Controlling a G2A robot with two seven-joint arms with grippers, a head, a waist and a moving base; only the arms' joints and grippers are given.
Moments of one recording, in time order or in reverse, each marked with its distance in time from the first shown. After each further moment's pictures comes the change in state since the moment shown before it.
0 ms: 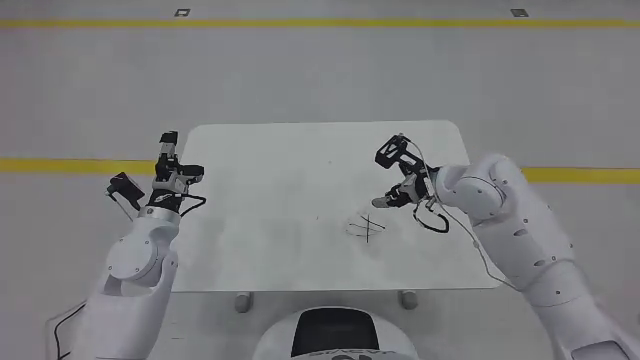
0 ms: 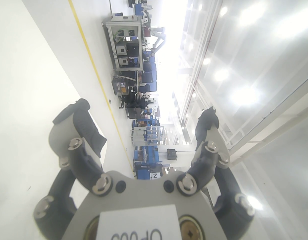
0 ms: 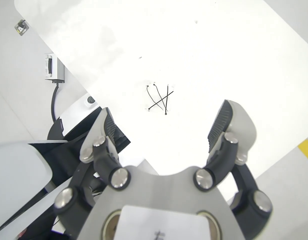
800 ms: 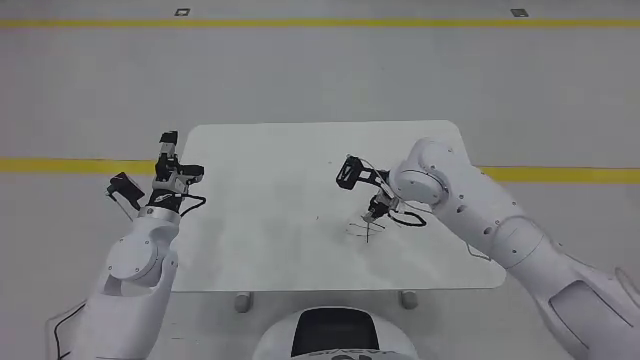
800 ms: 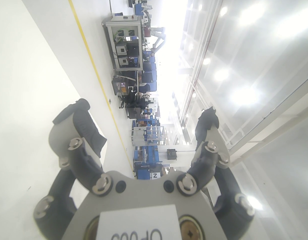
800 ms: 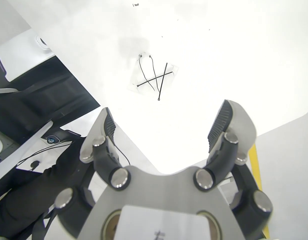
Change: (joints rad) left arm 0.000 0.000 0.000 0.000 0.000 0.000 0.000; right arm 0.351 -0.037 -0.475 0.211 -0.016 0.000 0.145
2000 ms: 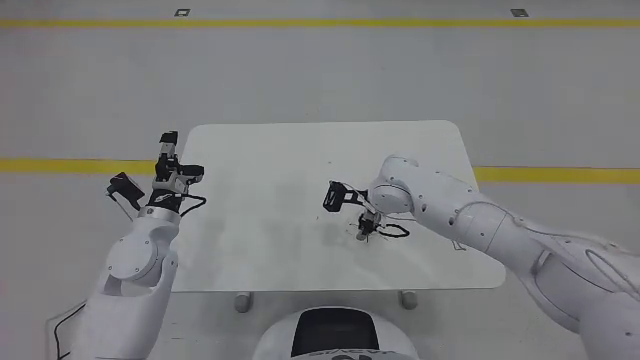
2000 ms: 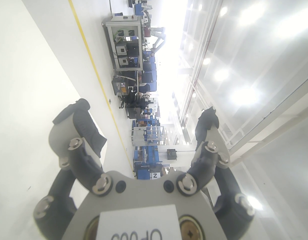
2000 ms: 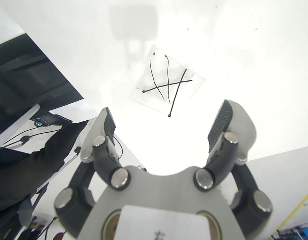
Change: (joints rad) left arm 0.000 0.000 0.000 0.000 0.000 0.000 0.000; right arm 0.228 -0.085 -0.477 0.284 0.152 0.000 -0.208
